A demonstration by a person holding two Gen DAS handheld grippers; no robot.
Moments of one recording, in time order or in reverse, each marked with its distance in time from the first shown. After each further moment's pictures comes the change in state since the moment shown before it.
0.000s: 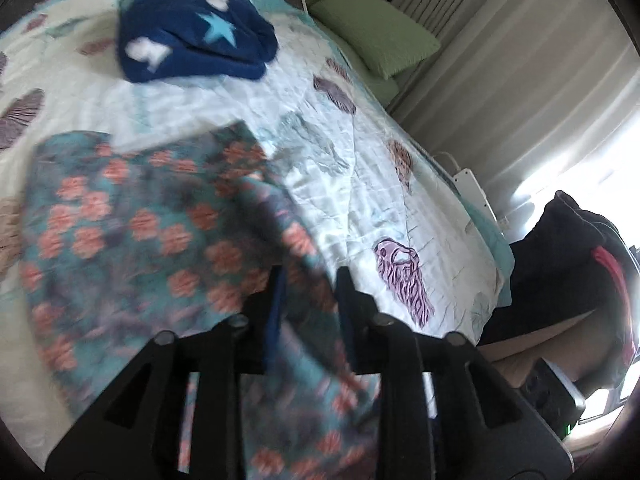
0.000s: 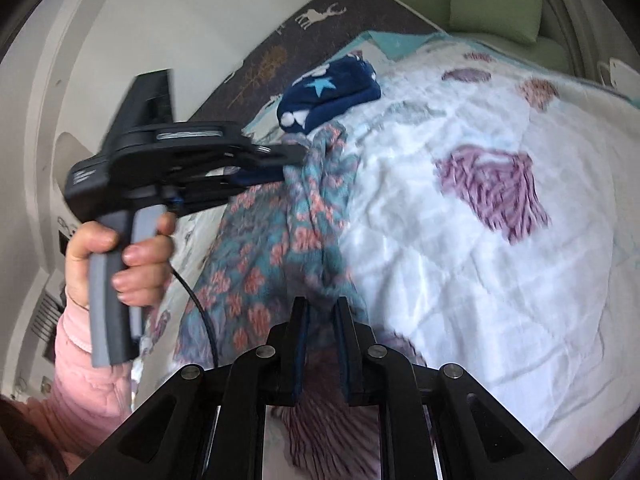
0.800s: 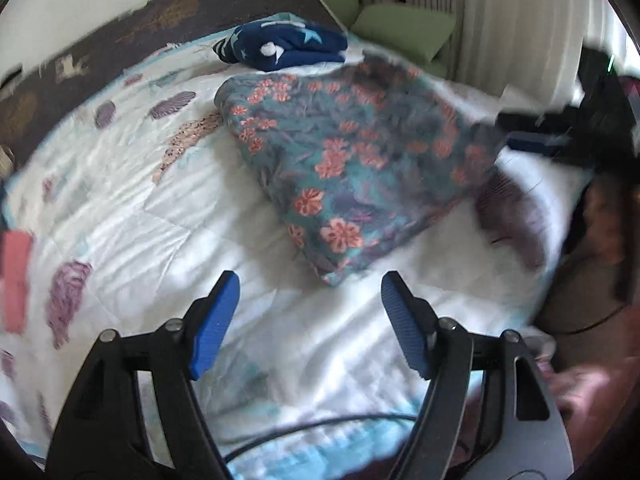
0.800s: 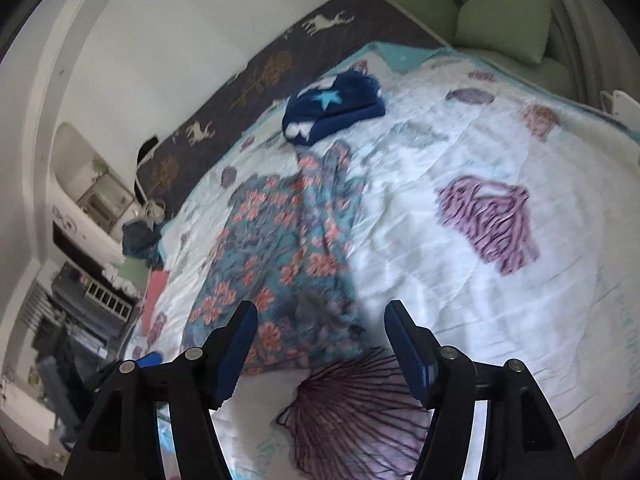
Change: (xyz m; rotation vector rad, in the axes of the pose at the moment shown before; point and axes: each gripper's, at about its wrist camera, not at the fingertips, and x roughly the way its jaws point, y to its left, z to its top) left arm -0.083 0.035 -0.198 0.248 -0.159 0.441; right arm -0.005 0.014 0.015 -0.063 -0.006 -0.045
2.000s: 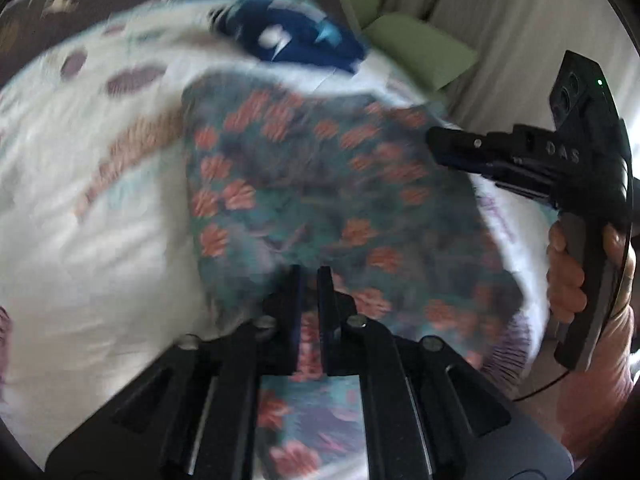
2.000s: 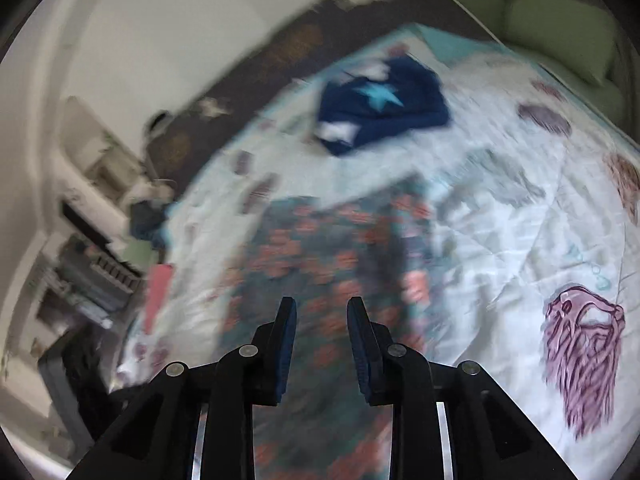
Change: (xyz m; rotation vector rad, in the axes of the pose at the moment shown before) left arm 0.084 0.025 0.074 -0.265 0.071 -0.236; right arm 0.102 0.028 0.097 -0.046 0.101 -0.002
